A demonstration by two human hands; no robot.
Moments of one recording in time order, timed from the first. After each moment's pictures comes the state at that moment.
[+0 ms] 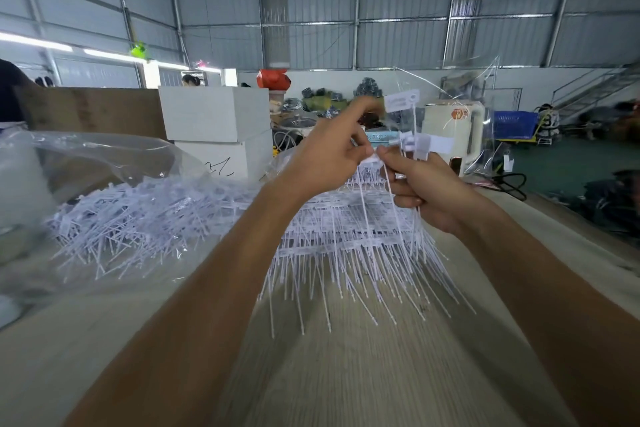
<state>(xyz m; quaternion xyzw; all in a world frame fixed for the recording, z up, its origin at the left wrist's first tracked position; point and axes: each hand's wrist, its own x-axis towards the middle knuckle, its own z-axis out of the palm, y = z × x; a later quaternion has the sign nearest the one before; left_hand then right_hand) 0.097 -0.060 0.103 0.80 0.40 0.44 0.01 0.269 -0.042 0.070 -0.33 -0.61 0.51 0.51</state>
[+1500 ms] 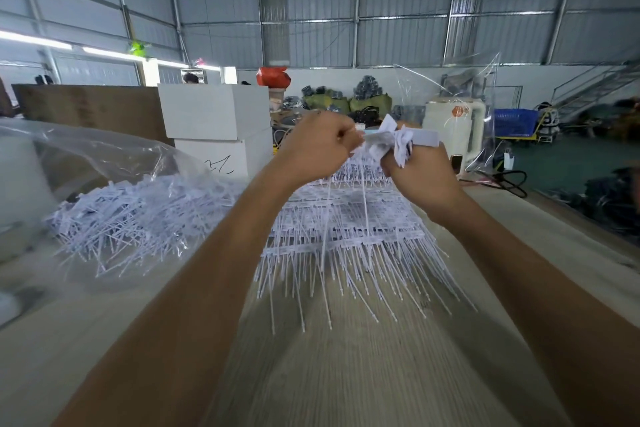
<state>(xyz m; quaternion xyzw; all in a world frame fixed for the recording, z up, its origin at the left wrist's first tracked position) 0.083 -0.054 0.112 0.78 0.51 0.36 -0.03 0.256 -0.047 0.074 -0.38 -0.74 0.11 0.55</state>
